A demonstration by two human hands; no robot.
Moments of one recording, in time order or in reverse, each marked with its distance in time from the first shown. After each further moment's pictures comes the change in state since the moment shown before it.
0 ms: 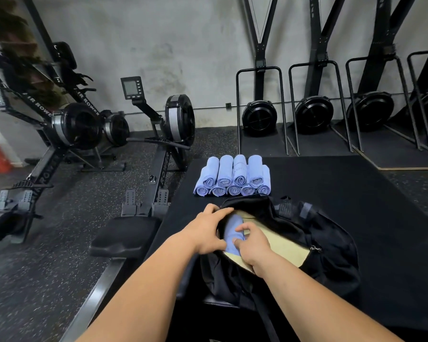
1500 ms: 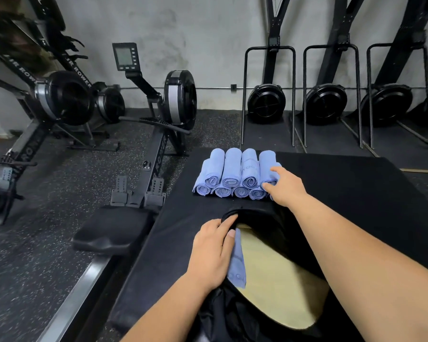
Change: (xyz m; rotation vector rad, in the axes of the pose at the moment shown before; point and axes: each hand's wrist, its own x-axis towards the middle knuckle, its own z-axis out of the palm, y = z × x) left_hand 0.045 -0.037 0.073 -0.140 0.445 0.015; right_hand 0.187 -0.079 -0.081 -0.515 0.063 -0.137
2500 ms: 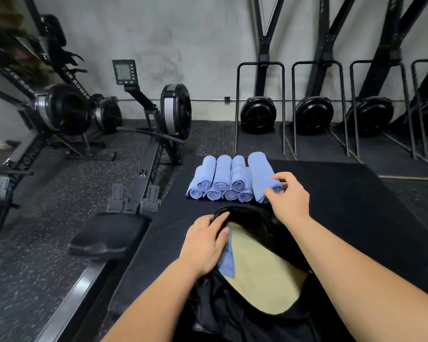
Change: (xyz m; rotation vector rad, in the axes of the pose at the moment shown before) left_hand 0.006 0.016 -0.017 0.152 -0.119 -0.034; right_hand -0.089 0.008 -0.028 0.481 0.346 -0.035
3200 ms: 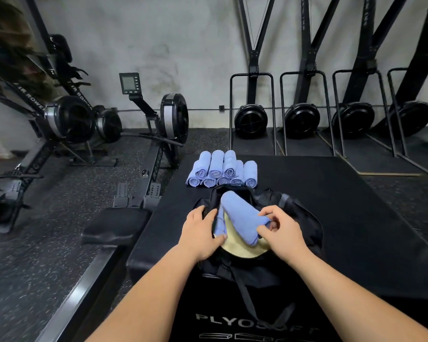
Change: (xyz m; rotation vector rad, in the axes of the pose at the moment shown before) left_hand -0.092 0.037 -0.020 0.109 -0.088 -0.073; right_hand -0.181 0.030 -0.081 0.000 -0.257 -0.063
